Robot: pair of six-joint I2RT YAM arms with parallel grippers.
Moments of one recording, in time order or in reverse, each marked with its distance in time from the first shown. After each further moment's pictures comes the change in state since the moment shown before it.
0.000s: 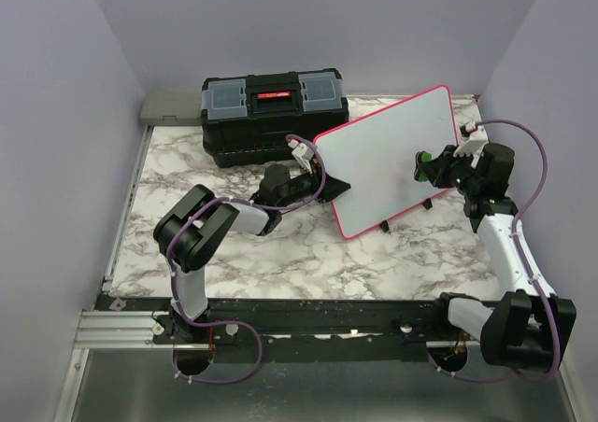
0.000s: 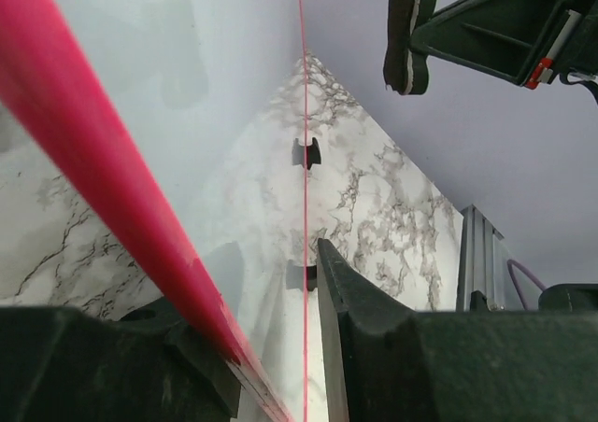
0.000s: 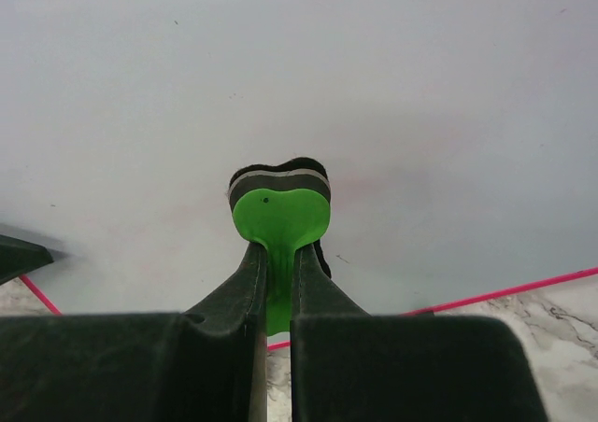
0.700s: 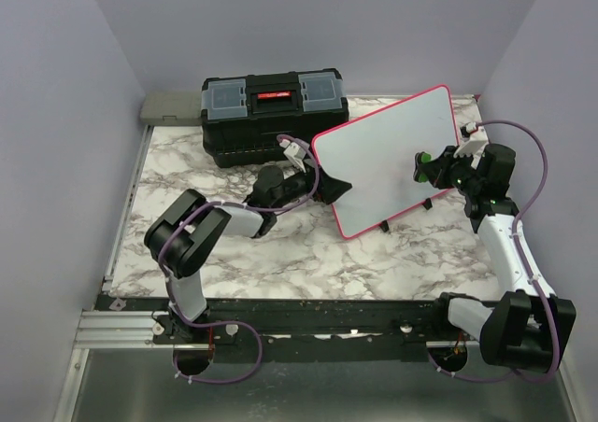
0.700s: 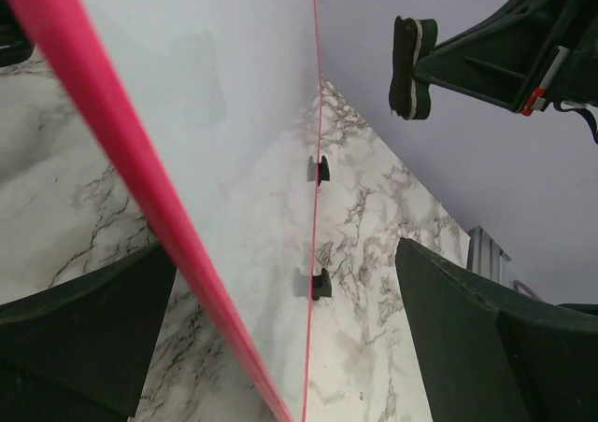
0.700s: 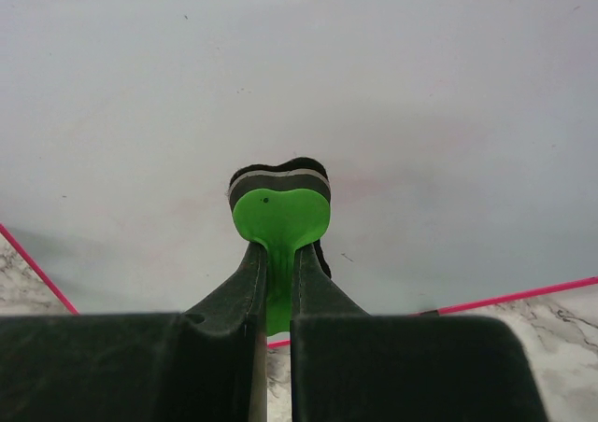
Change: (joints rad) left arm 0.010 -0.056 -0.032 0.003 -0.060 -0.001; right arm -0.012 -0.003 -0.005 0.000 -0.032 -0.001
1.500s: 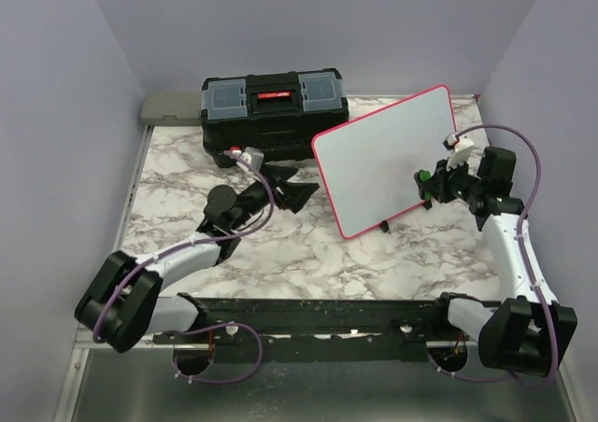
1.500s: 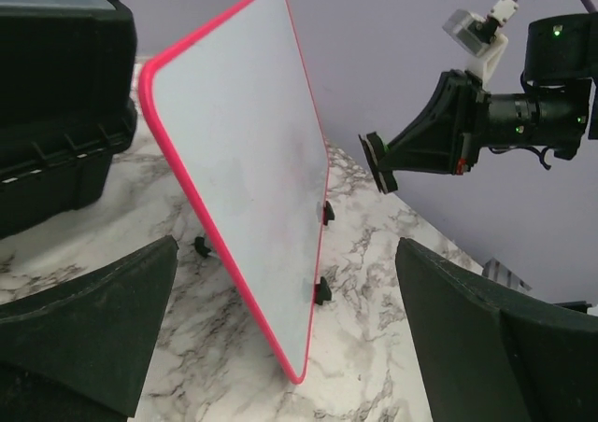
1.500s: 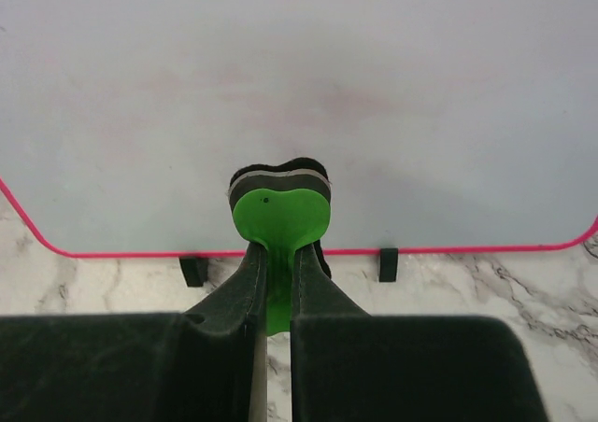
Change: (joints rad) left arm 0.066 -0.501 -0.301 -0.058 -0.066 0.100; right arm -0.014 -0.014 0.060 -0.288 -0.060 -0.378
